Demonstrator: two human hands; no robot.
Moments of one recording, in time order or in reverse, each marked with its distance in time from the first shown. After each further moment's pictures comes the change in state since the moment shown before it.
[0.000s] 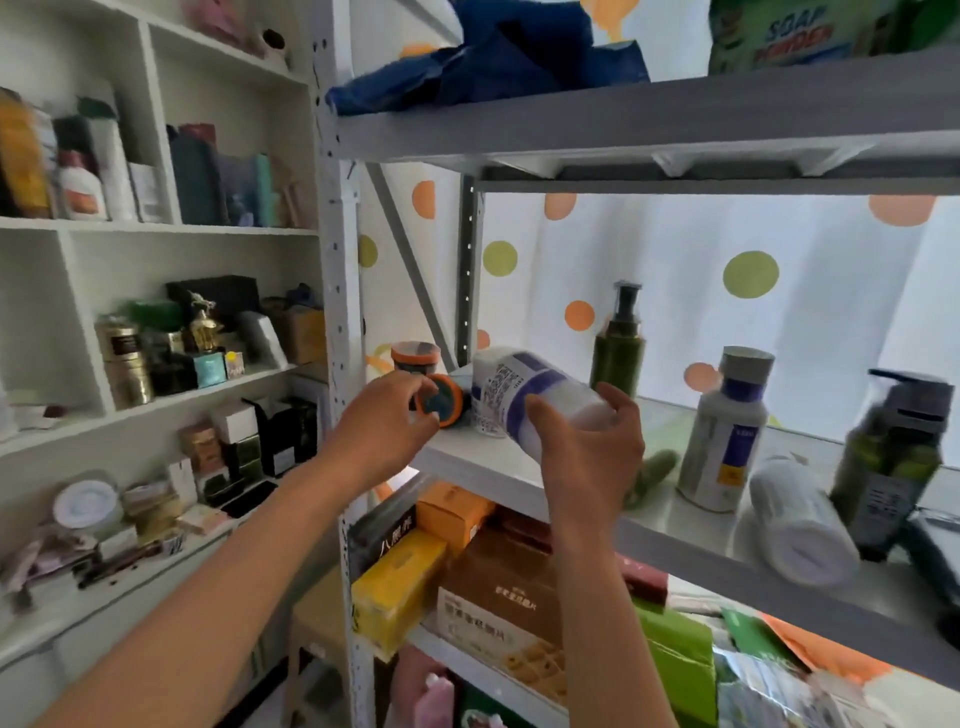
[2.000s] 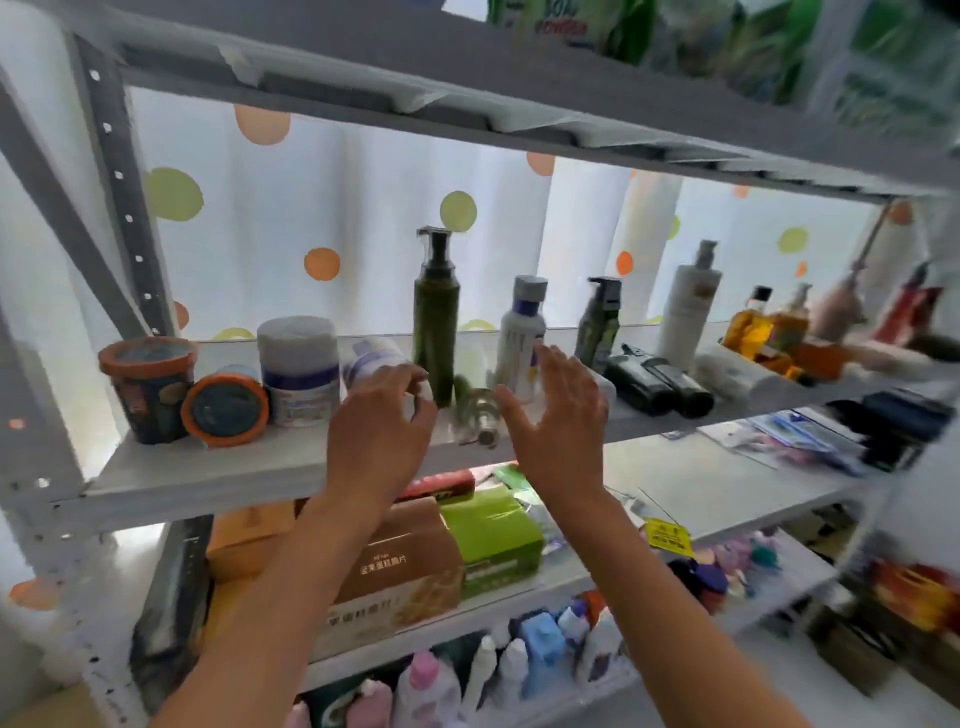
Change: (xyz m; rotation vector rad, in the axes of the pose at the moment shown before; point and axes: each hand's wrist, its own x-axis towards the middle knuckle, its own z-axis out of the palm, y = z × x) left_hand 0.033 -0.002 0.068 -0.539 -0.147 0.471; right_hand -0.048 -0.003 -0.017 -1.201 0.358 -0.320
